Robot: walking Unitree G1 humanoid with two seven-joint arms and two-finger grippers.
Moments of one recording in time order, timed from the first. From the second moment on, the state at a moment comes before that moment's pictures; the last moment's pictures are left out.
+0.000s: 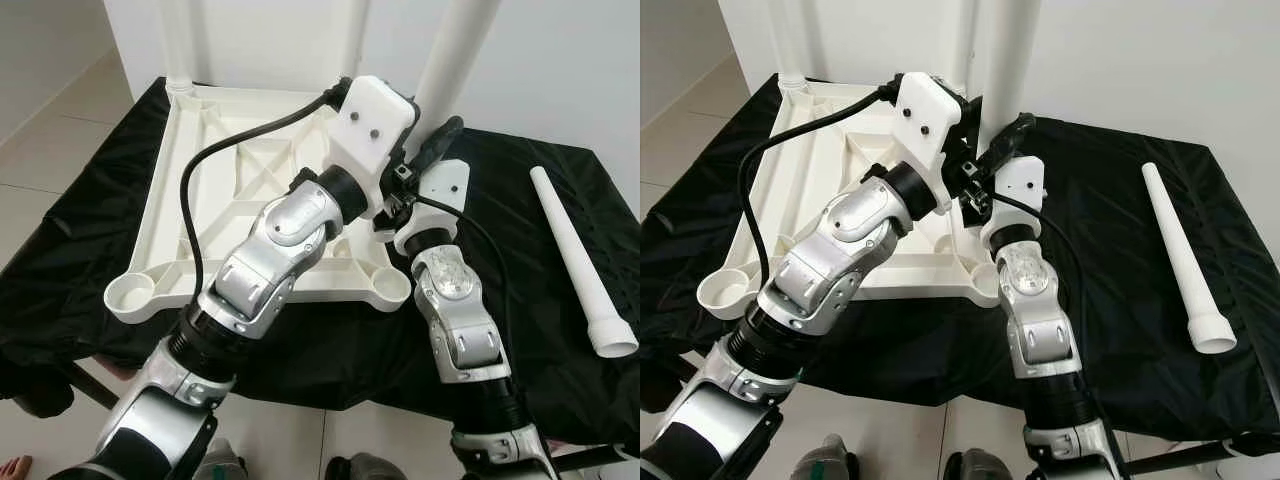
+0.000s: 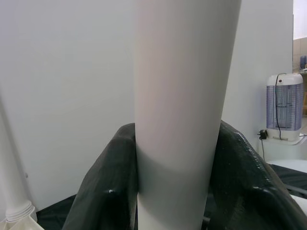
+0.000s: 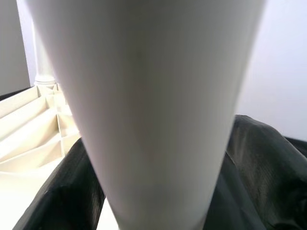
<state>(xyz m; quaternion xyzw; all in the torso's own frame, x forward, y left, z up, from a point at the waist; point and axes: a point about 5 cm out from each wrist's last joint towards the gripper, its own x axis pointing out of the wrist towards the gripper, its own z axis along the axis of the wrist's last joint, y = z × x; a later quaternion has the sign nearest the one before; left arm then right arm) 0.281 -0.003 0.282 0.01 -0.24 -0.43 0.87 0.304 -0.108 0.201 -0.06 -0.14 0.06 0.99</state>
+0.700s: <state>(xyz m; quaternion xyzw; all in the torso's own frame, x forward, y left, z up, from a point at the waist) 0.280 -0.006 0.285 0.00 -0.25 -0.42 0.87 0.302 -0.108 0.198 -0.06 -0.11 0.04 0.99</state>
